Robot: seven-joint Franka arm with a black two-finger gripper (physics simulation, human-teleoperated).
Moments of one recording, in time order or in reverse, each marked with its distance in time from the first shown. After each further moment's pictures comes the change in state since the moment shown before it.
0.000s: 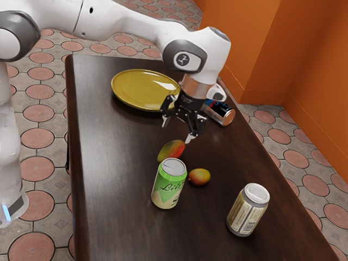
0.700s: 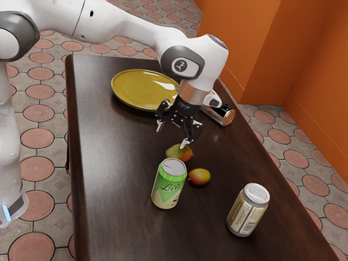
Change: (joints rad) arm -0.011 -0.003 0.005 -0.043 -0.003 -0.005 -0.061
